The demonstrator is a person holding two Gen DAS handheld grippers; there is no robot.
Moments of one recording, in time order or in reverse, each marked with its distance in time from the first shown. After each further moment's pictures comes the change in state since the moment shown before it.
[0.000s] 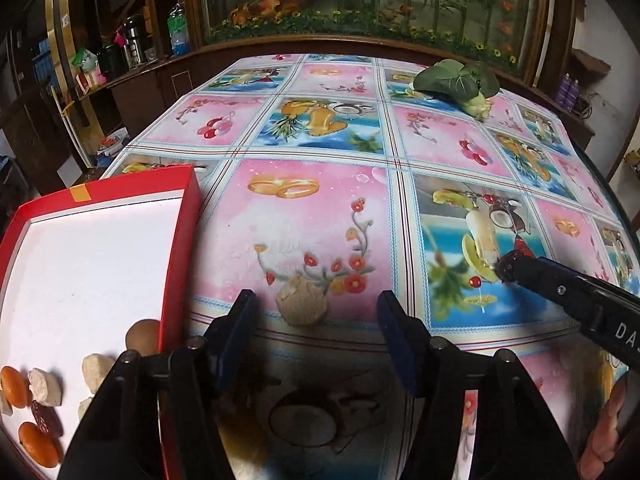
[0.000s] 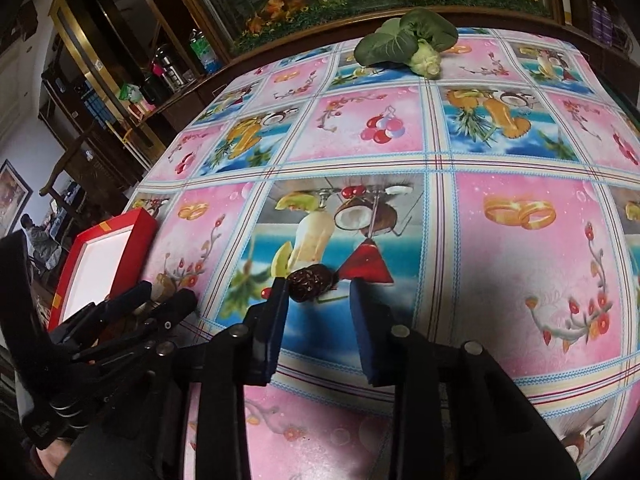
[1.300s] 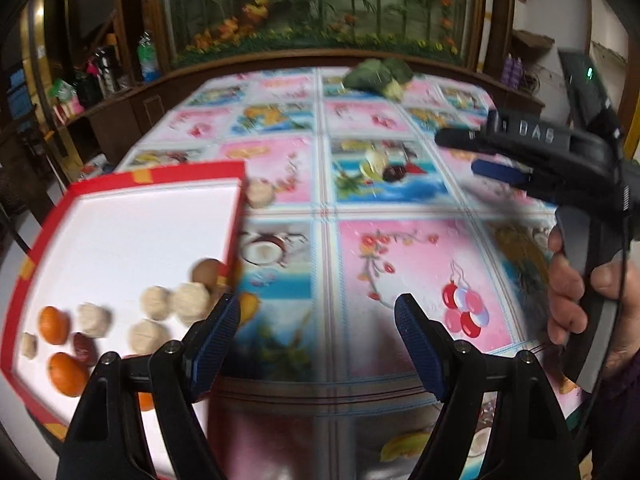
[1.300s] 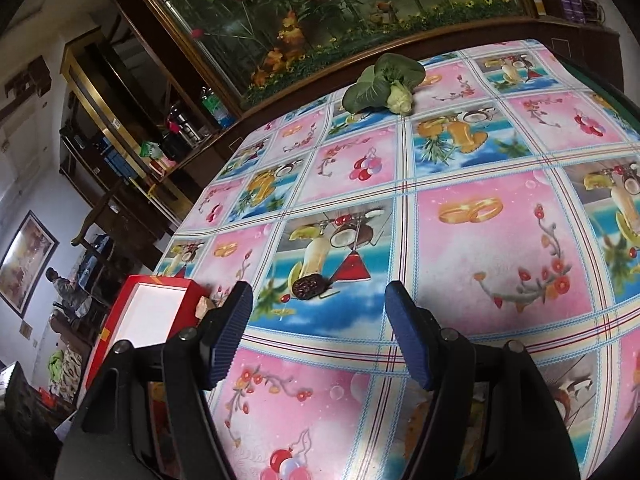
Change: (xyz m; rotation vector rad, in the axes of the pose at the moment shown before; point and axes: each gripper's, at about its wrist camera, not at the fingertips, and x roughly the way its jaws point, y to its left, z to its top) left arm -0.091 -0.023 -0.078 0.131 -0.035 -0.105; right arm -0.059 -0.022 -0.018 0.098 -0.170 0.103
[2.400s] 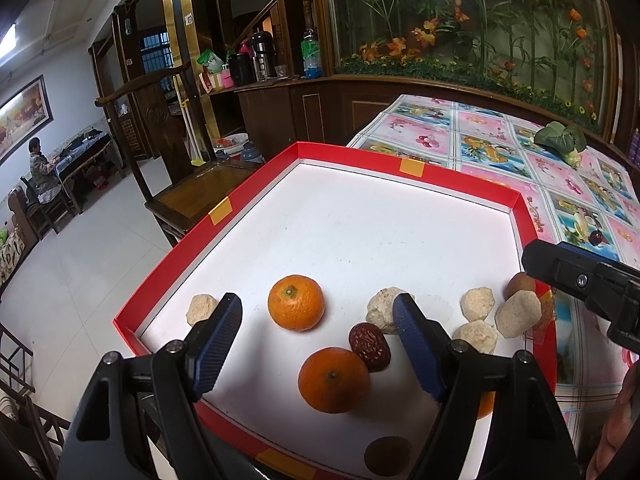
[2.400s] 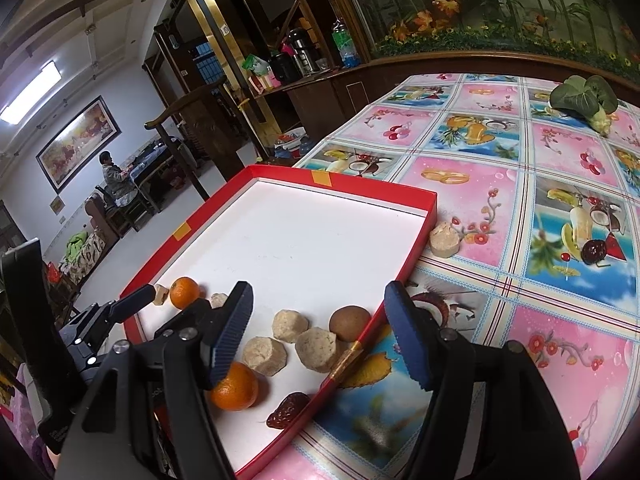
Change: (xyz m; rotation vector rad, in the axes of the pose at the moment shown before) left arm -0.038 0.156 -0.040 -0.294 -0.108 0.432; right arm 0.057 0.186 -0.082 -0.359 0.148 0.219
